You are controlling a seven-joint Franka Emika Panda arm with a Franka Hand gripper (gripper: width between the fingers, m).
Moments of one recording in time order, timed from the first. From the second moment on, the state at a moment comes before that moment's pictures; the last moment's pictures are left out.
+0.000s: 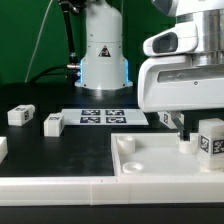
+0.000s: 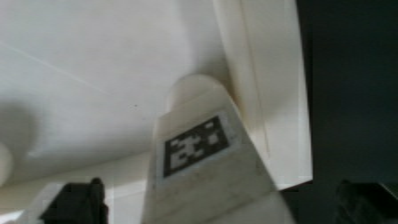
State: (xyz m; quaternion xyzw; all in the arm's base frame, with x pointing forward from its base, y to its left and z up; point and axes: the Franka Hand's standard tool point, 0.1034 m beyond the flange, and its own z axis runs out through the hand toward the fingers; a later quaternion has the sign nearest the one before) arm 0.626 0.116 0.072 -0.99 0.10 -0.05 0.06
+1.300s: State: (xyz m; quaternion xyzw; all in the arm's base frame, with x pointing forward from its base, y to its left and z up) arm 0.626 0.119 0.073 -1.00 0.05 -0.07 0.04
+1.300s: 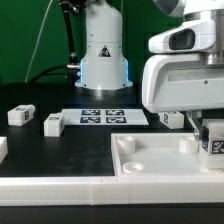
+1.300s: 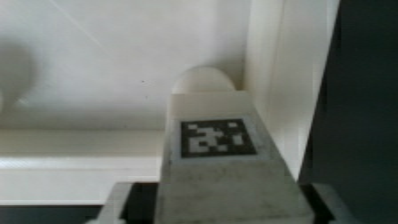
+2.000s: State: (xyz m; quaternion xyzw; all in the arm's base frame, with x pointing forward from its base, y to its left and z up) arm 0.622 0.114 0.071 -0.90 0.42 -0.08 0.09
